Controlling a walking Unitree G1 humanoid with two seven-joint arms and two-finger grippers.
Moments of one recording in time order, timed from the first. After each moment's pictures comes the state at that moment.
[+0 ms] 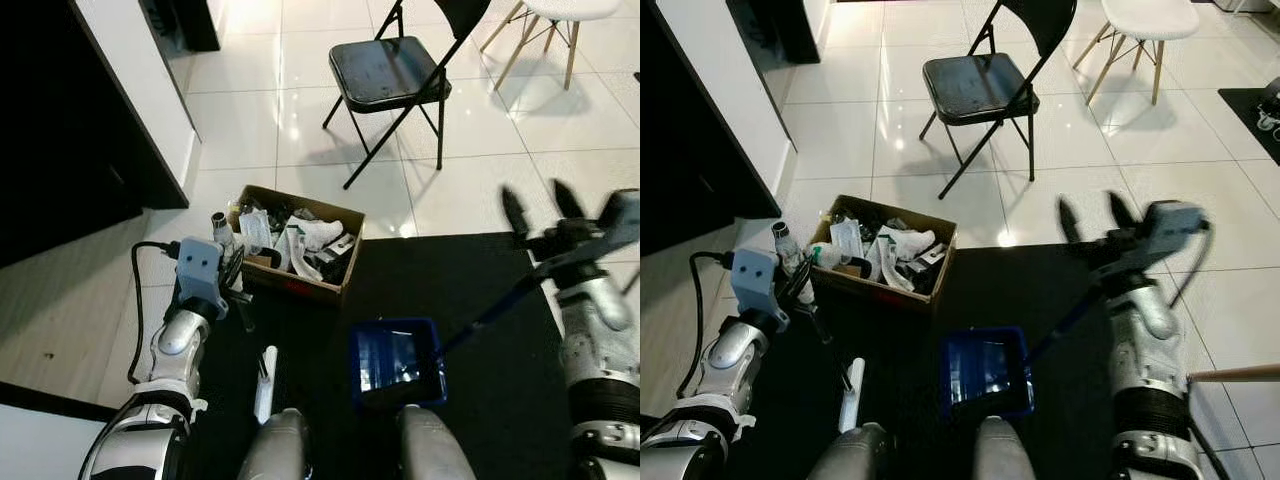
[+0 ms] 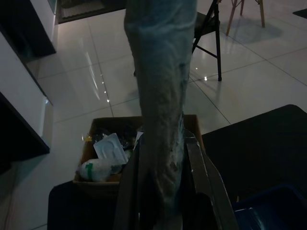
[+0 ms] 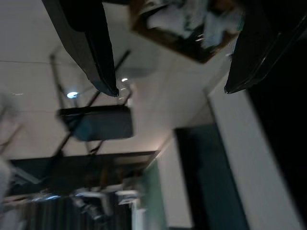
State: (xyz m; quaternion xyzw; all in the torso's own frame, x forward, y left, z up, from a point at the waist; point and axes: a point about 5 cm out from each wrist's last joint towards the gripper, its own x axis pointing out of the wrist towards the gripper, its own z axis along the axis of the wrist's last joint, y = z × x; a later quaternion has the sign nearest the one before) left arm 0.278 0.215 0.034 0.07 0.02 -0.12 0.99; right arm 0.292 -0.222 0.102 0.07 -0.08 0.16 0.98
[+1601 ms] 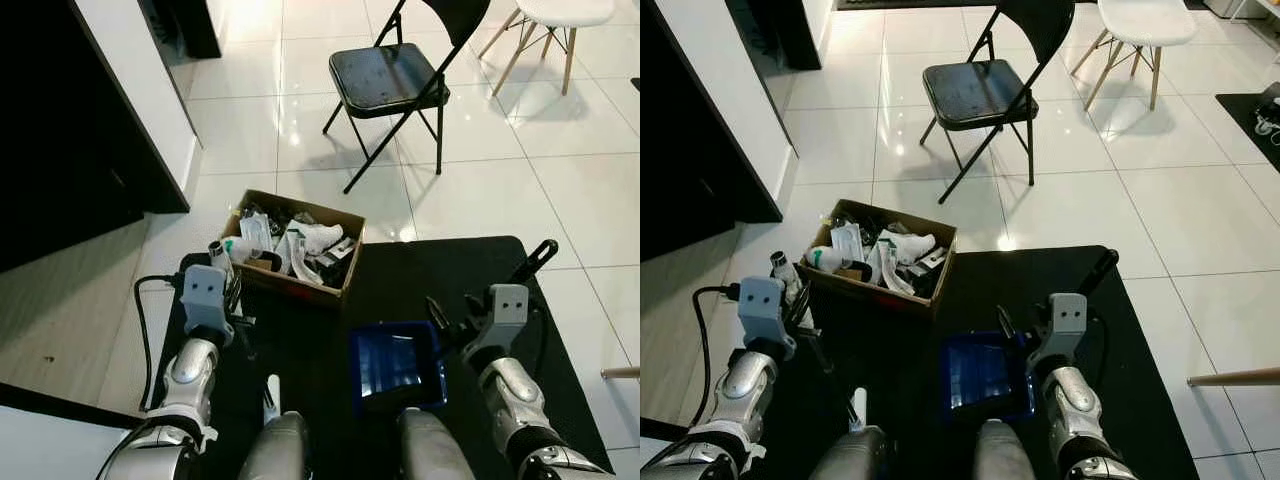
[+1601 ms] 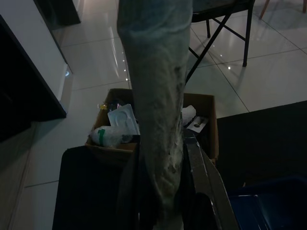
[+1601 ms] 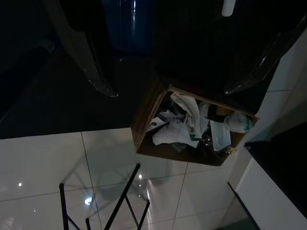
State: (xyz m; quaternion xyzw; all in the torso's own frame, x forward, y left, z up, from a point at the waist) left arm 0.249 0.209 0.001 0.05 0.07 -0.06 0.99; right arm 0.234 -0.191 -0.024 0.09 0.15 0.07 0.98
